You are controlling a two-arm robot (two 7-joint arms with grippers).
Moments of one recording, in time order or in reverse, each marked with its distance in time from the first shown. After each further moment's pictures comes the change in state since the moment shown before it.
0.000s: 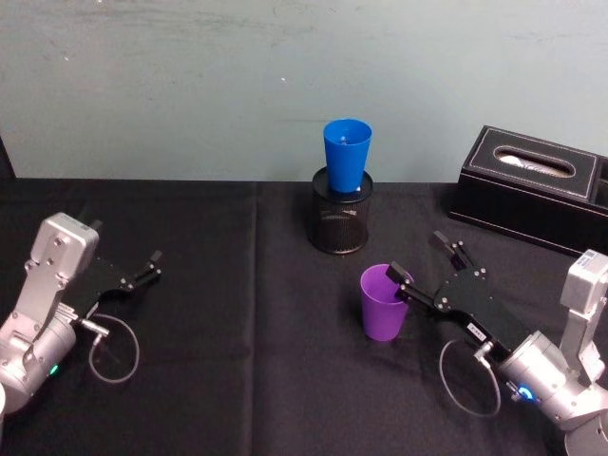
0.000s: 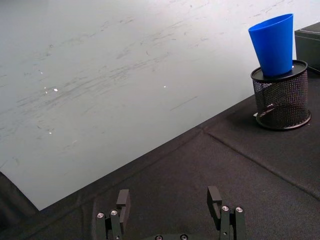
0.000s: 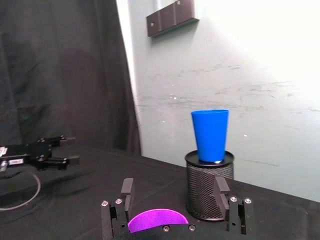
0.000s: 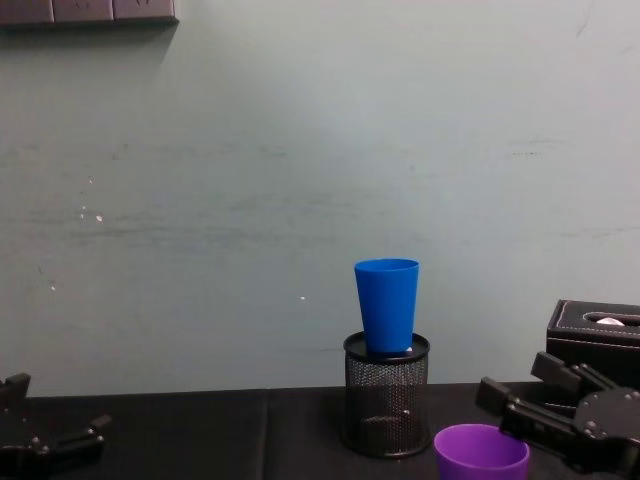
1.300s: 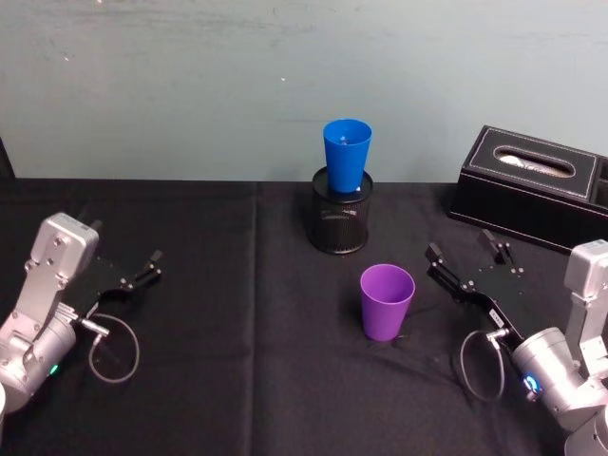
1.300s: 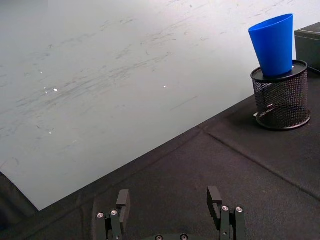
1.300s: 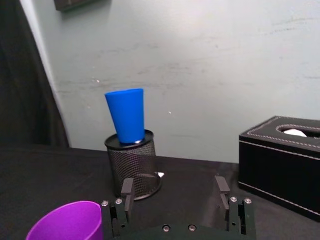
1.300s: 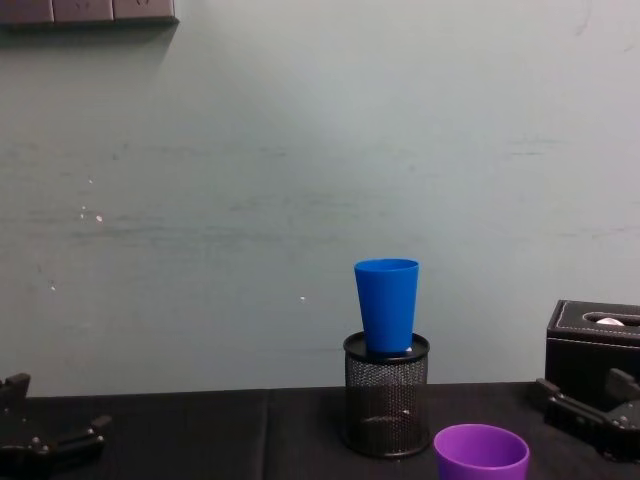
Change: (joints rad) left arm 0.000 0.000 0.000 0.000 0.000 0.000 0.000; right arm -0.060 -0.064 0.111 -0.073 -0.172 0.119 -0.338
